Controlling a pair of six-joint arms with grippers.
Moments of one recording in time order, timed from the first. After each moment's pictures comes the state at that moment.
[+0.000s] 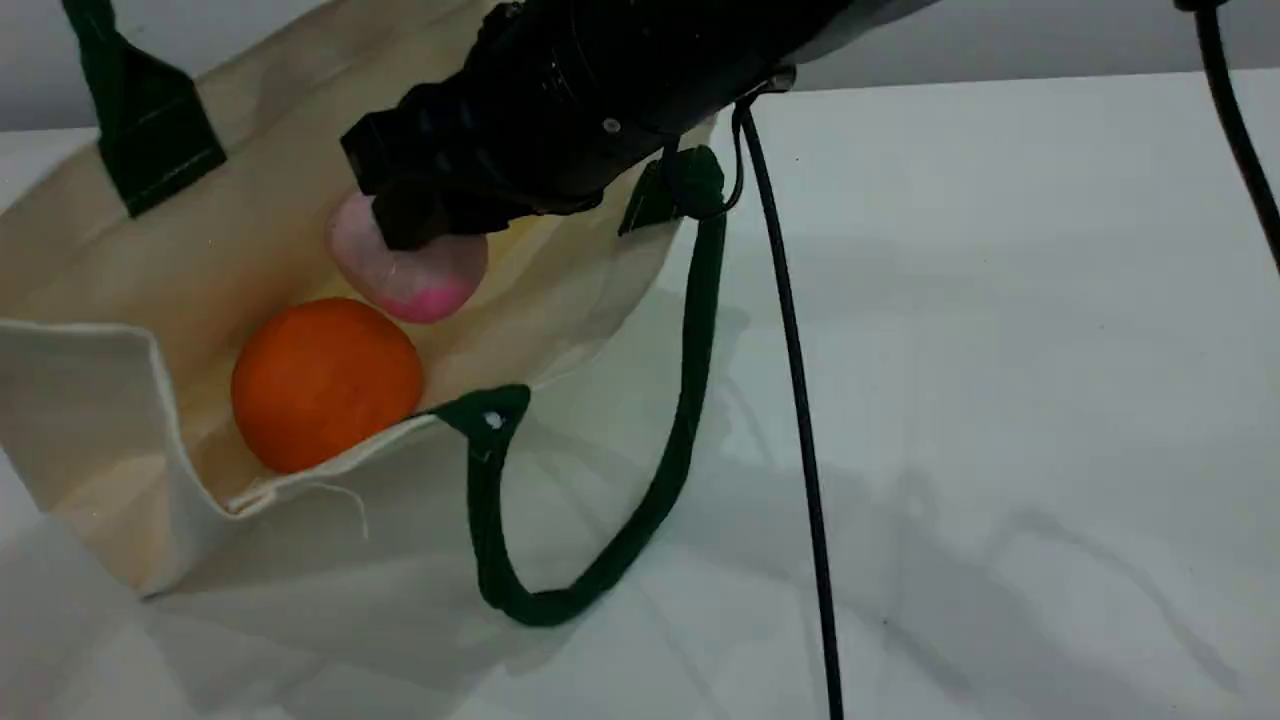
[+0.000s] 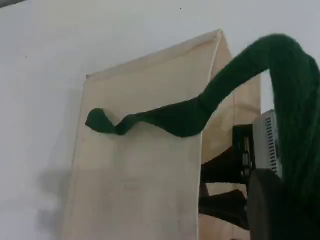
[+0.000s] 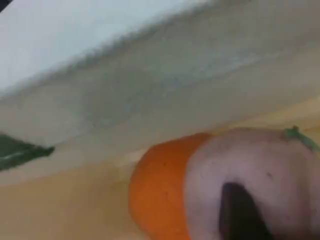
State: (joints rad) left arm -0.22 1.49 -1.60 -0.37 1.15 0.24; right arm 0.72 2.04 -1.21 1.74 0.33 -1.57
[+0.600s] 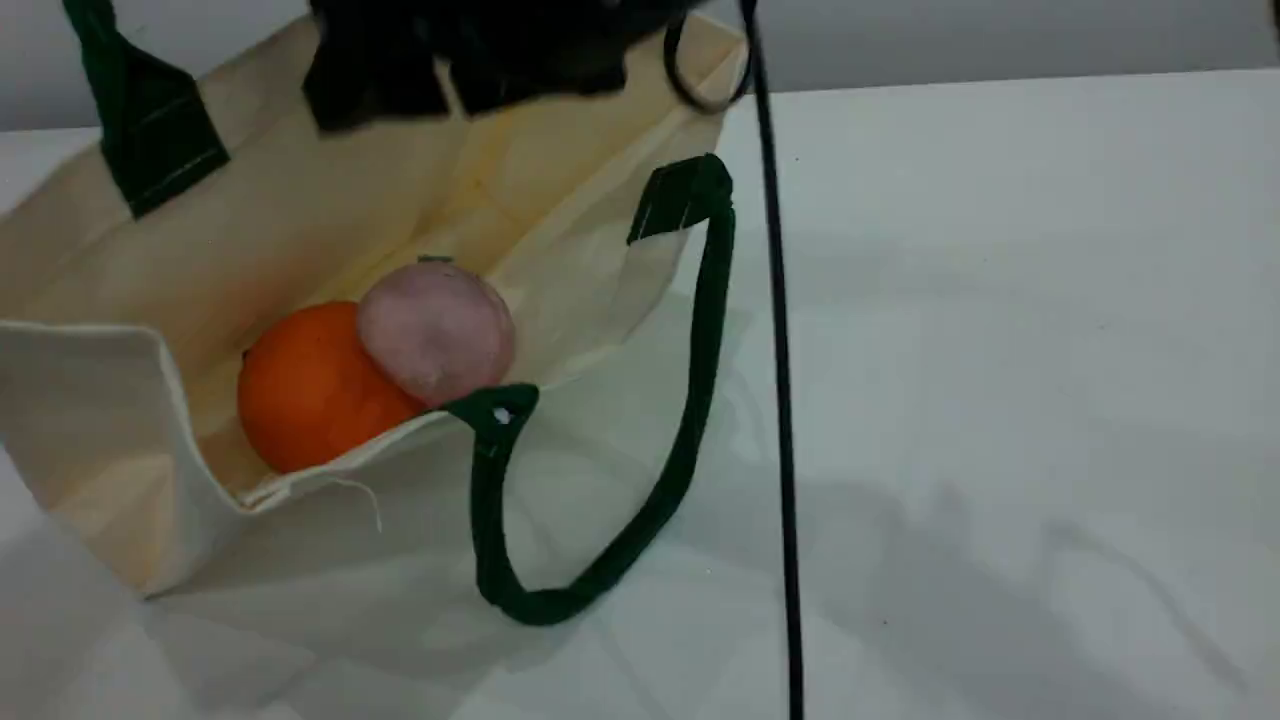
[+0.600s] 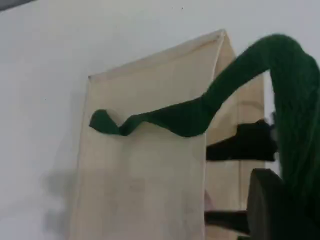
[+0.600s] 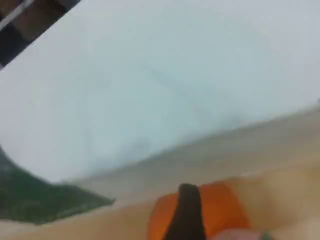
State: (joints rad) left arm -0.22 1.49 -1.60 -0.37 1.15 0.27; right arm 0.72 1.92 -1.20 1.74 0.28 -1.57
